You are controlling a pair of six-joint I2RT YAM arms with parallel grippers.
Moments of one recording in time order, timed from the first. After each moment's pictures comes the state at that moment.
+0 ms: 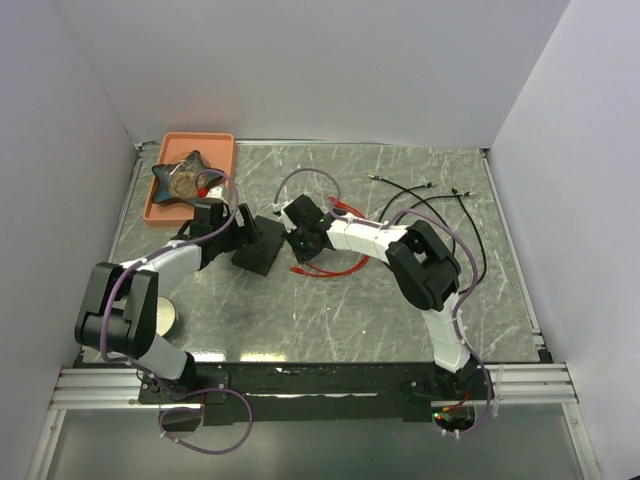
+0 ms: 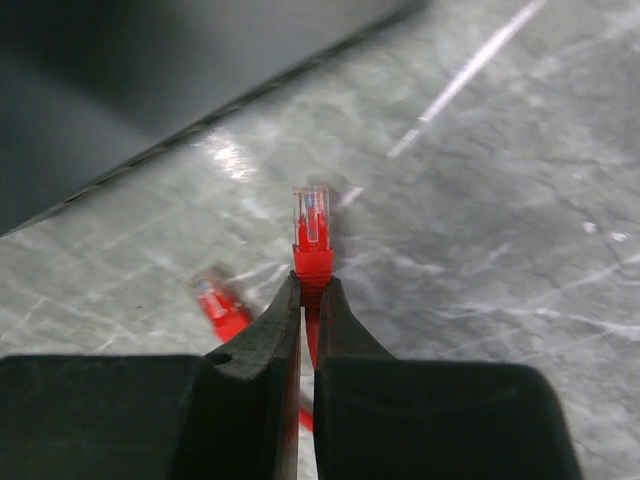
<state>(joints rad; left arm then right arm) -0.22 1.52 0.77 0.04 0.07 -0.51 0.78 2.10 1.51 -0.43 -0.03 0.08</state>
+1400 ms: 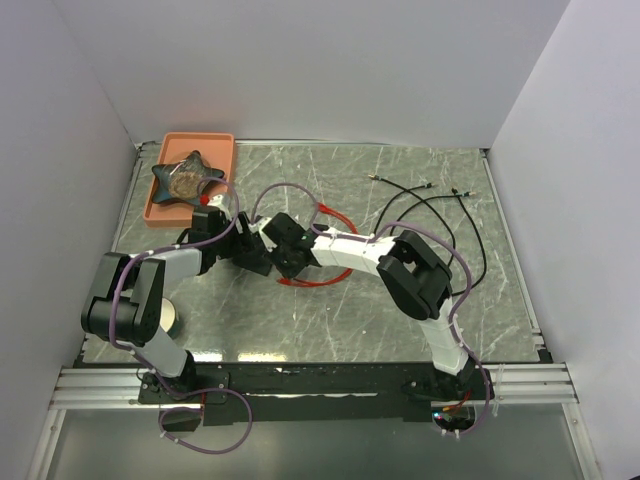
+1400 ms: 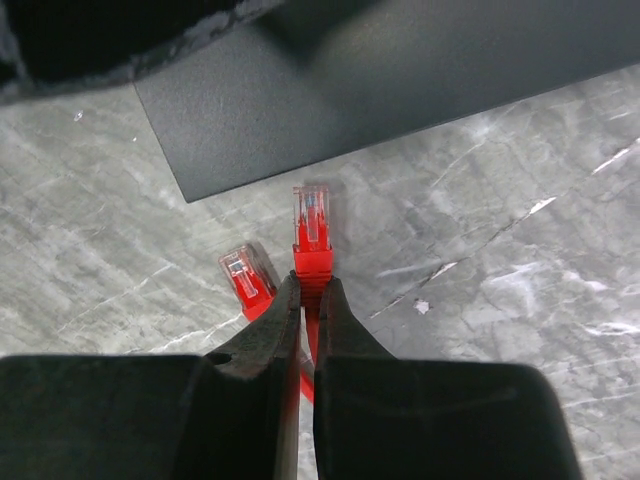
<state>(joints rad) -0.18 1.60 0.69 0.23 0.23 -0.49 0.93 2.10 1.52 -0.44 0.00 0.05</state>
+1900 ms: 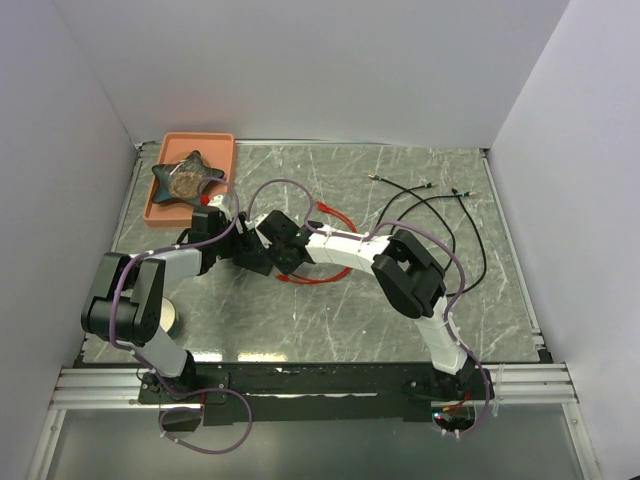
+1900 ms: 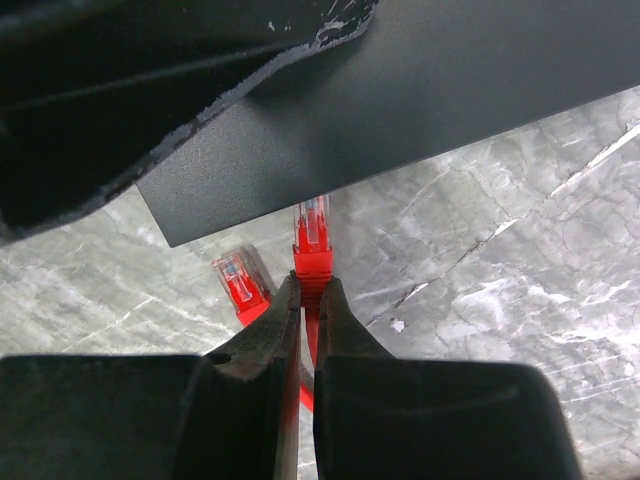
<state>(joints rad) -0.18 1.60 0.69 0.23 0.24 -0.49 0.93 2.15 1.61 -0.49 0.07 0.04</state>
